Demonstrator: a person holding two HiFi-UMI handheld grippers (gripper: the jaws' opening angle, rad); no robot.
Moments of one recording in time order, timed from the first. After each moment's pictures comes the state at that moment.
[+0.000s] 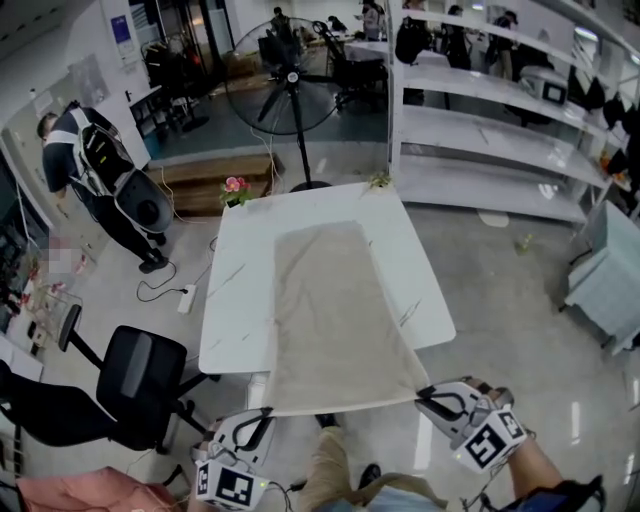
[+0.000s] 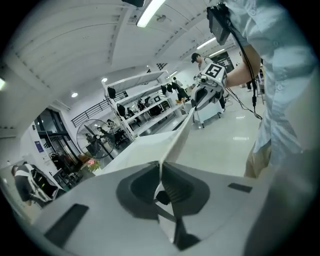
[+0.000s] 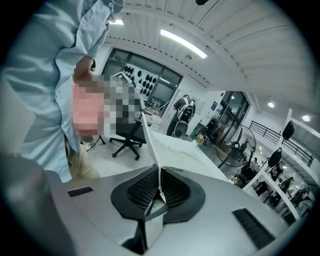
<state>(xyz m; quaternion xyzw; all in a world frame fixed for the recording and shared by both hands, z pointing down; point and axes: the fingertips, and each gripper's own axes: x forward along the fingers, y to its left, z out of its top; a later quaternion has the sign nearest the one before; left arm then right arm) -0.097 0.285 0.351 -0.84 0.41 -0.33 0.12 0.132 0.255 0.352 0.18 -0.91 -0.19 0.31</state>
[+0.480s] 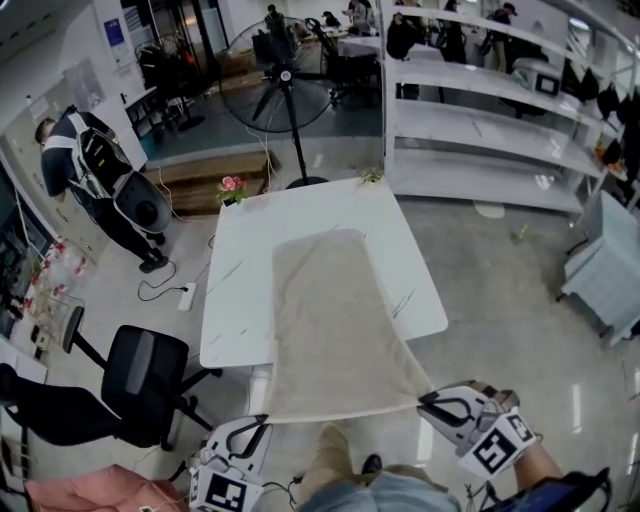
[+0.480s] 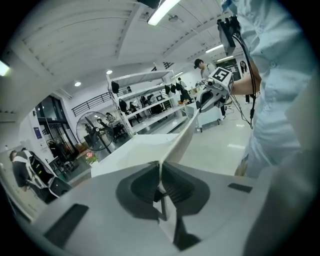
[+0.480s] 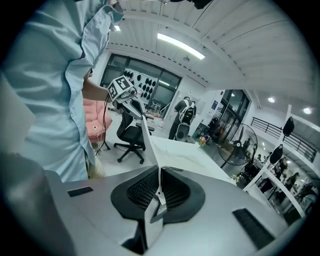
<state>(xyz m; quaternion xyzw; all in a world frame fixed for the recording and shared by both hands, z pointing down) -0.096 0.315 0.329 -0.84 0.43 -0.33 0.05 0.143 0.294 0.321 0.17 -0.92 -0.17 0.30</state>
